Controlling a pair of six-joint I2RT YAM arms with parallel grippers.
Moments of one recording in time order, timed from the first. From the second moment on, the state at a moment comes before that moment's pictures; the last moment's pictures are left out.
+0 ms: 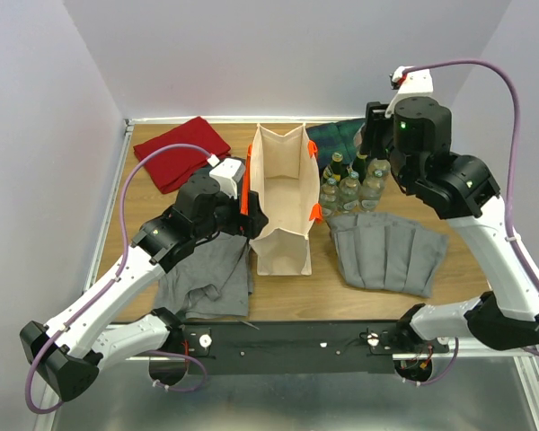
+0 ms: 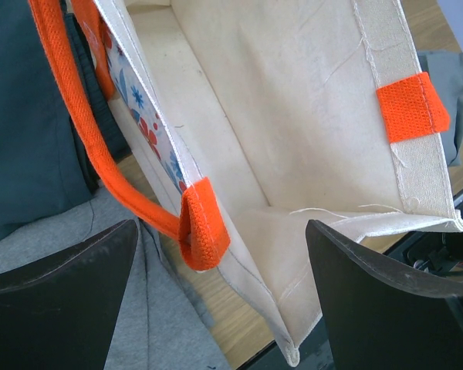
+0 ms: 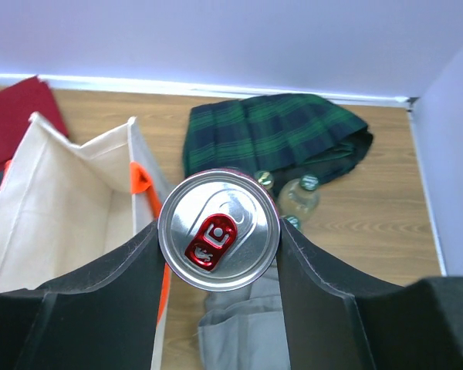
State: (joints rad) left arm -0.68 0.98 1.01 -0.51 0.04 -0.36; right arm 0.69 1.33 1.86 -0.85 0.61 0.16
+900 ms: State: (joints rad) left arm -0.68 0.98 1.01 -0.51 0.04 -0.37; right arm 0.36 1.26 1.62 -0.81 0.66 0.21
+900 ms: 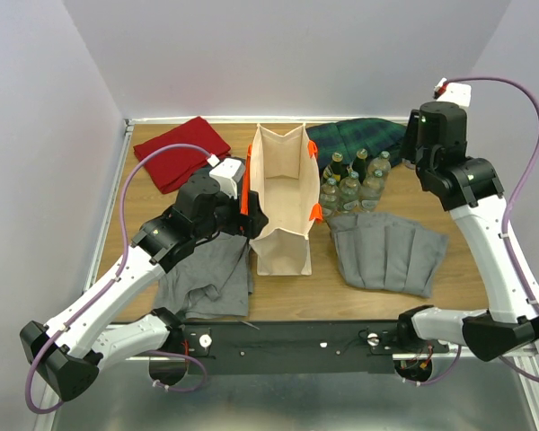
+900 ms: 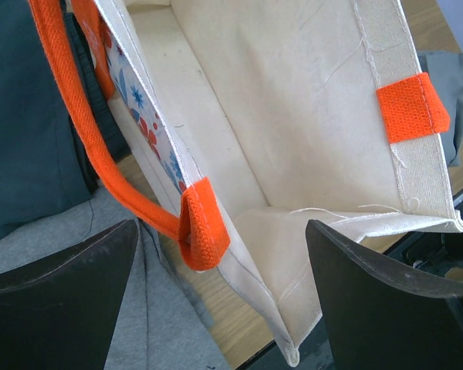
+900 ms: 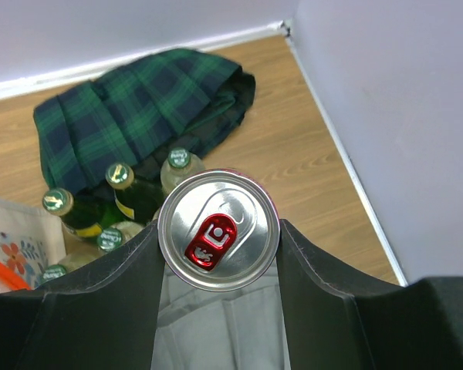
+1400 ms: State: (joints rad) left arm -0.68 0.98 1.01 -0.51 0.04 -0.37; right arm 0.03 1.26 1.45 -0.74 0.34 0.22
